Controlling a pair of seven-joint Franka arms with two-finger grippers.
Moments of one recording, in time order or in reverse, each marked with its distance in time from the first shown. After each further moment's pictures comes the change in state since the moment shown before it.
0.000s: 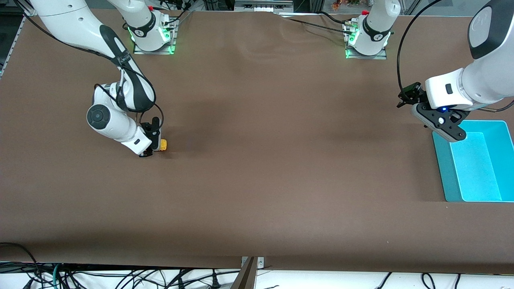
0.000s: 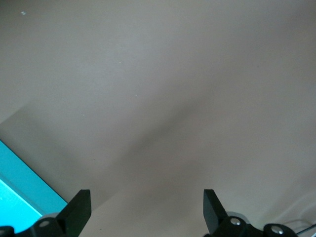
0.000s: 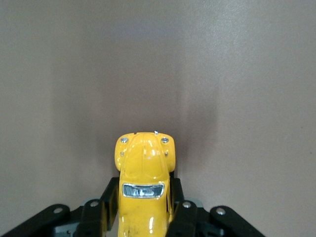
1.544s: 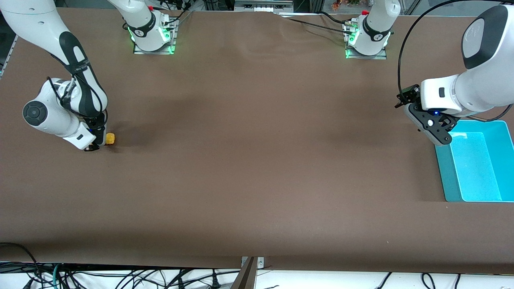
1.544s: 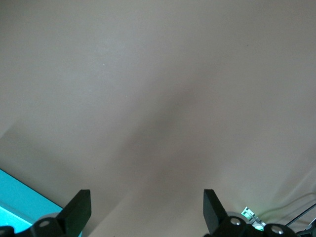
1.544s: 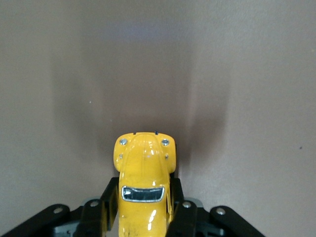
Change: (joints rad) left arm -0.002 0.030 0.000 0.000 0.000 -0.005 0.154; right arm -0.023 -0.010 -0.355 -0.030 -0.001 -0.021 -0.363
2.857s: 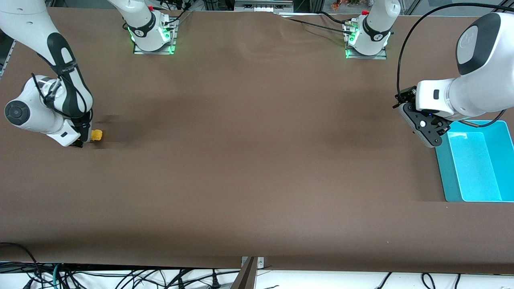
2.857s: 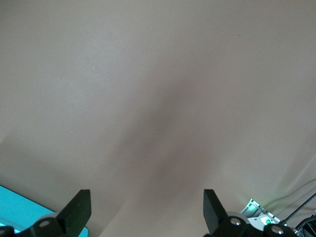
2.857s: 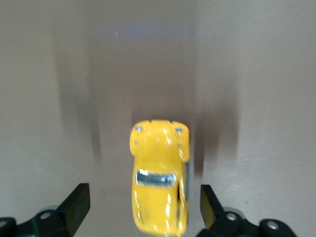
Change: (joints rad) left arm -0.006 0.021 -0.001 0.000 0.000 -0.001 0.068; right arm -0.011 -0.006 -0.070 0.049 -0.037 -0.124 0.002
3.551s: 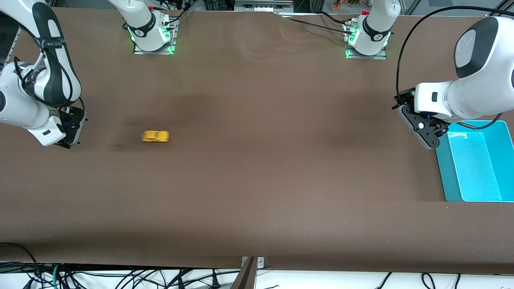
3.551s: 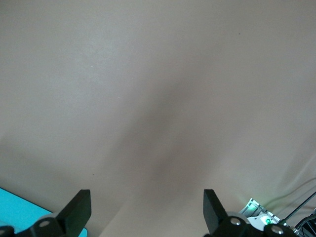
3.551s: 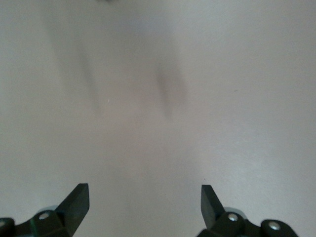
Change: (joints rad) left arm 0.000 0.008 0.000 0.000 0.000 0.000 0.004; right arm 0.004 -0.196 0.082 0.046 0.000 -0.183 0.341
